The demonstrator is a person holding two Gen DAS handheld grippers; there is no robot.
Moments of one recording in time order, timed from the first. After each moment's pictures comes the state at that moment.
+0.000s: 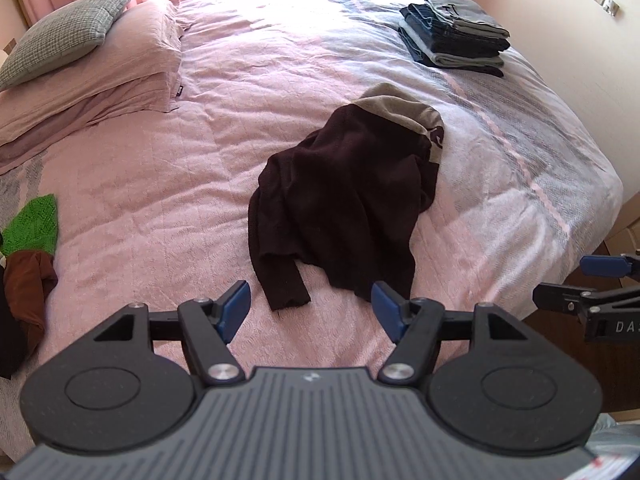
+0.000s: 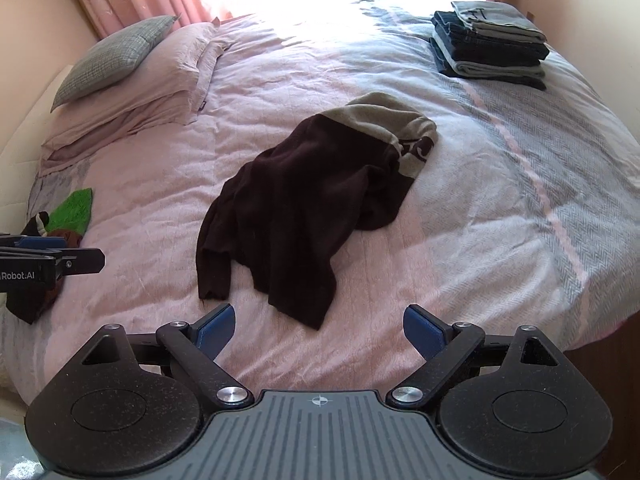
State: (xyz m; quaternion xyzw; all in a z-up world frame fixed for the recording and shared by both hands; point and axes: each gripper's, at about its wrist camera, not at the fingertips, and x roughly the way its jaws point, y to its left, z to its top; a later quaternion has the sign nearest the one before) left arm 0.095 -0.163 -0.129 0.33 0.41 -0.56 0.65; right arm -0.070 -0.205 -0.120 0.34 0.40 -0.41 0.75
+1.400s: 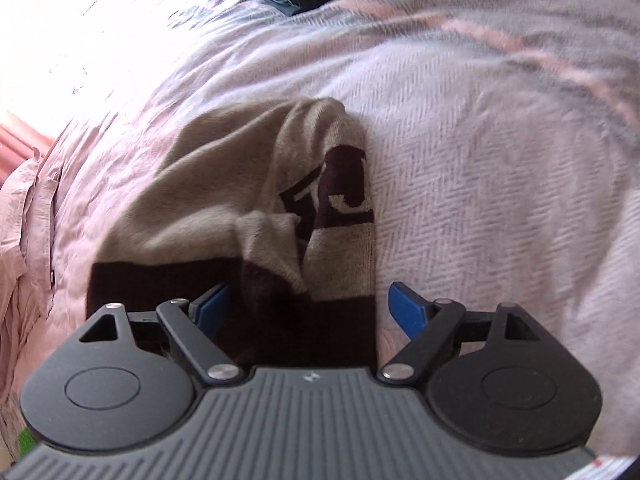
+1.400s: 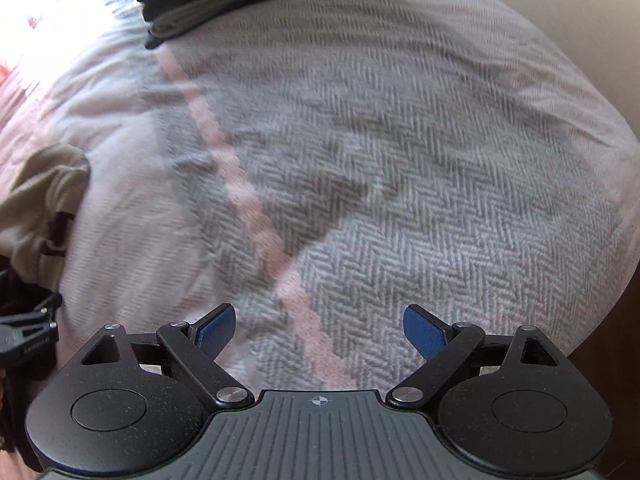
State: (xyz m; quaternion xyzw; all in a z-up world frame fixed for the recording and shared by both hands) left arm -0.141 -0.518 -0.422 0.52 0.20 -0.56 0.61; right arm -0.360 -0.541 -0.318 0.45 0.41 -0.52 0.59
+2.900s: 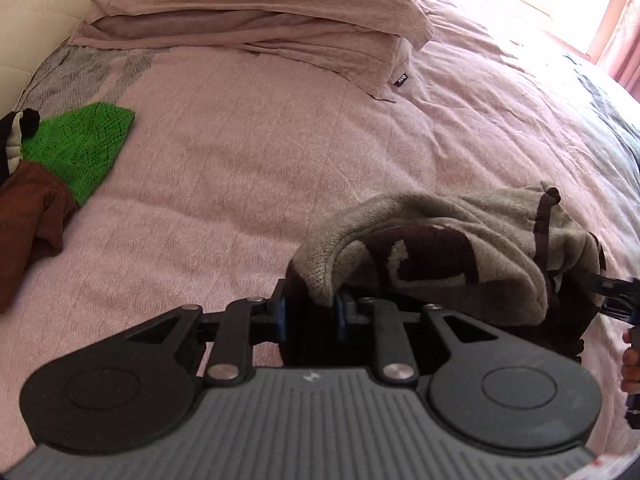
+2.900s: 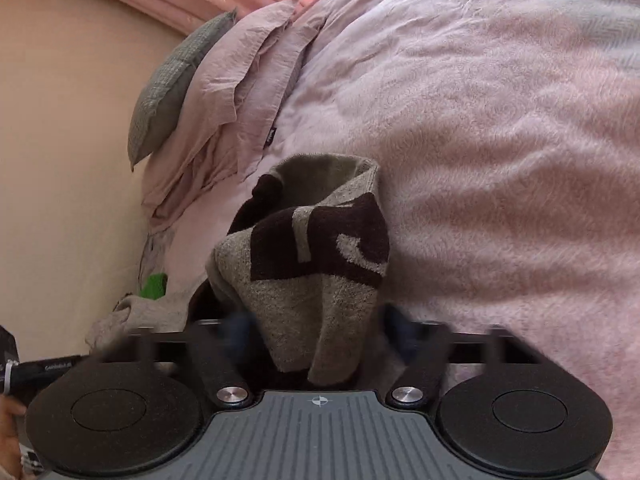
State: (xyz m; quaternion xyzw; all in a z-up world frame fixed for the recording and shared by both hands) left arm 0.323 -0.304 -0.330 0.18 0.47 -0.33 0.80; right arm 0.119 -0.583 -0.468 0.50 0.25 -0.11 0.82
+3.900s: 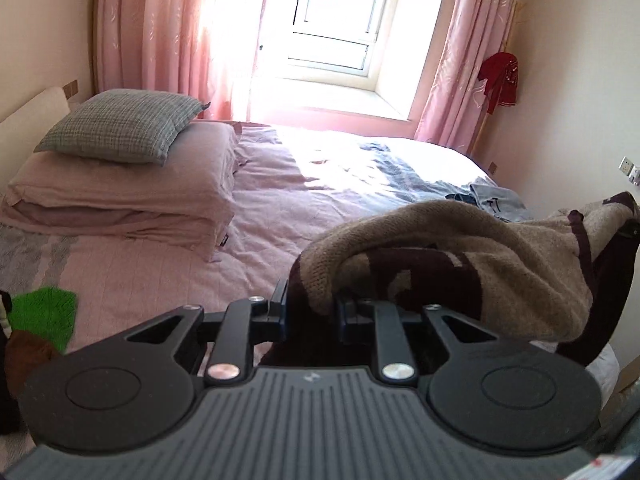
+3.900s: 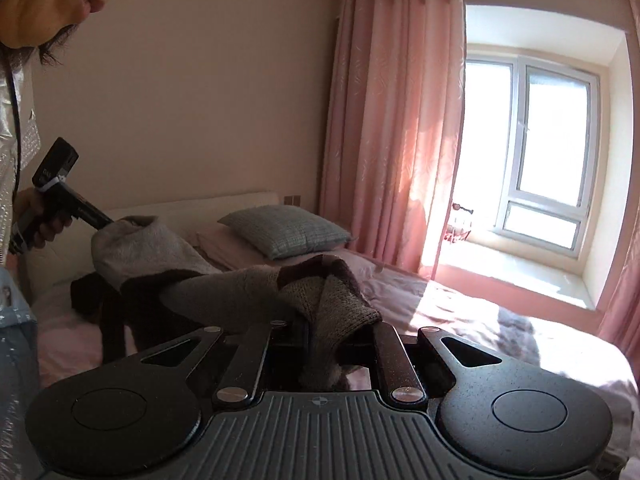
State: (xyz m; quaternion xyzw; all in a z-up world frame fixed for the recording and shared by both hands) left arm 0.209 -0.255 -0.028 0.12 0.33 -0.56 0.75; right arm -0.130 -0.431 -0.019 -0.03 0.16 -0.14 0.98
